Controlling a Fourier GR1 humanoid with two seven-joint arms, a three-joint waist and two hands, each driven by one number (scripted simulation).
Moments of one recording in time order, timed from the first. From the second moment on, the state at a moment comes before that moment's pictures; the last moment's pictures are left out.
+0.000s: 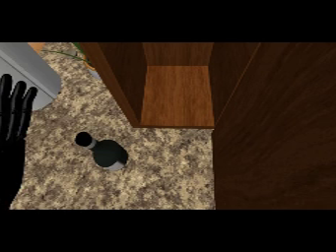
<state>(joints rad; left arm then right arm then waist) -0.02 0.08 0.02 -2.10 -0.04 -0.02 0.01 -0.02 -0.06 -0.01 -2.10 0.01 -0.03 -0.03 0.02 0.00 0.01</state>
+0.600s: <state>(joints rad) 0.12 0.01 -0.35 -2.12 0.03 0.07 0.05 0.17 -0.12 0.11 -2.23 -0.12 0.14 0.08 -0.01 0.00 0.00</state>
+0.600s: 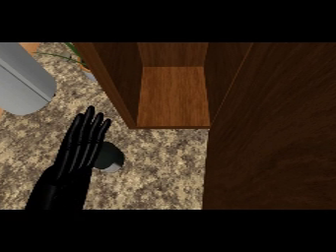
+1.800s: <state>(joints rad) 0.11 0.02 -0.73 -2.38 -0.17 0.44 0.33 0.09 -0.13 0.09 -2.42 -0.19 0.12 0.42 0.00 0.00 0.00</state>
